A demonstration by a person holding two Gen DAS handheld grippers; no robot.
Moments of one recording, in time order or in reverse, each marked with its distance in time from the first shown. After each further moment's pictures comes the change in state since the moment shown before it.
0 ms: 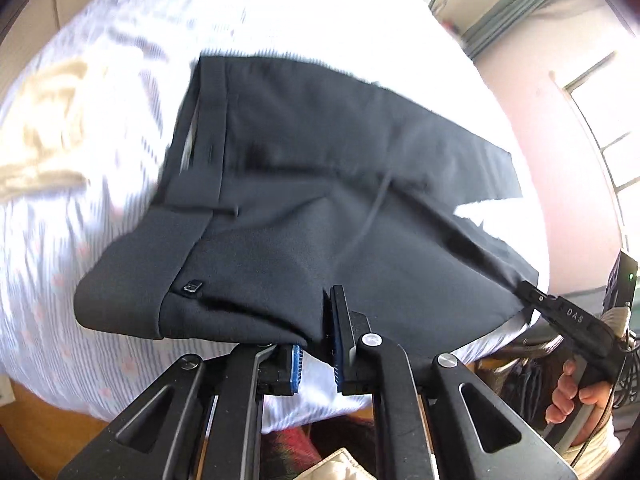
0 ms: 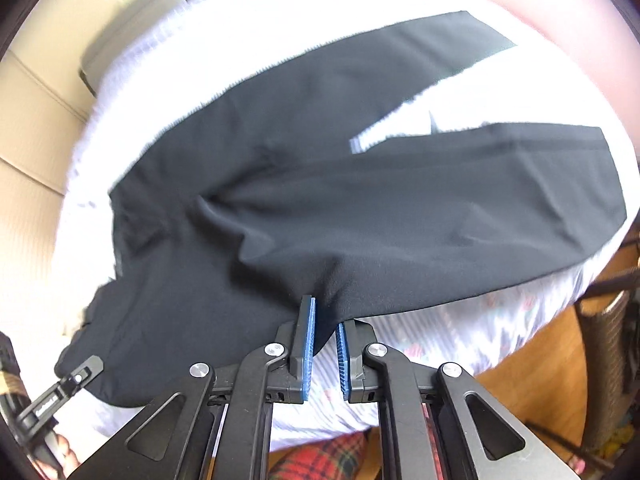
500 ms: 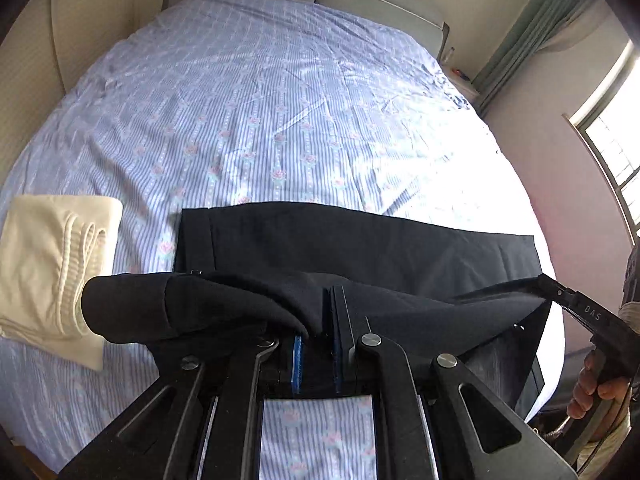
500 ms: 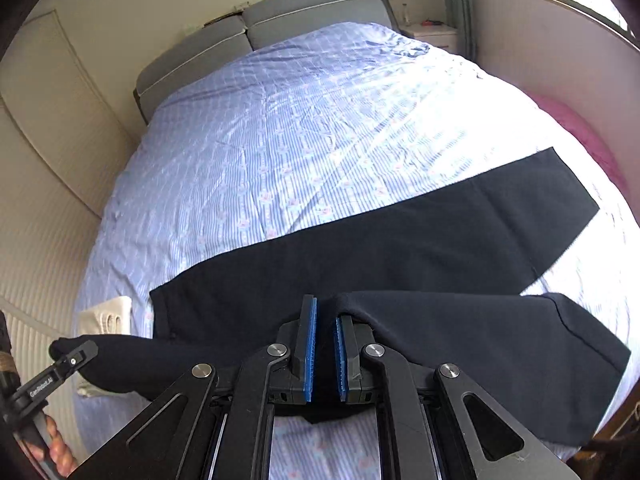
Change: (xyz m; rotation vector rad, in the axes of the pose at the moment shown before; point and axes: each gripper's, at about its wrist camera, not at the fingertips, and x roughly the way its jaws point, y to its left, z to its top) left arm 0.031 -0.018 0.195 0.022 -0.169 0.101; right arm 0.004 0.083 0.203 -0.187 -0.172 0.091
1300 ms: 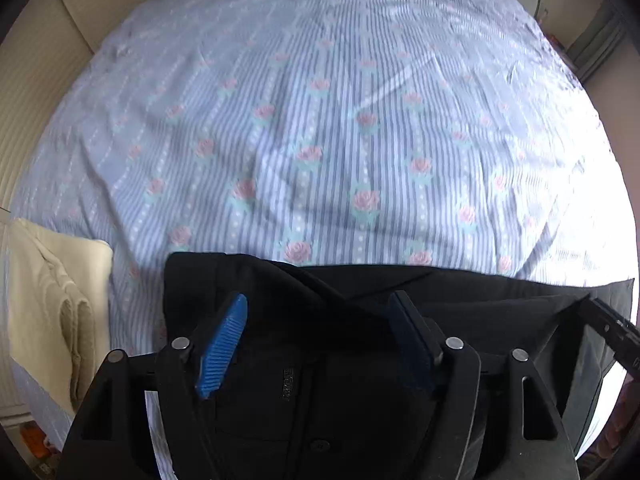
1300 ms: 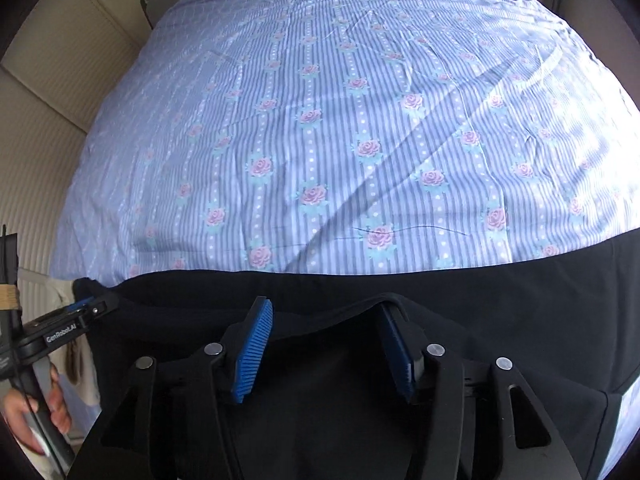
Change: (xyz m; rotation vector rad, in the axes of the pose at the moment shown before) left arm 0.161 0.032 0.094 -0.079 0.172 0.286; right arm 0.224 0.033 0.091 -0.161 0.319 0.070
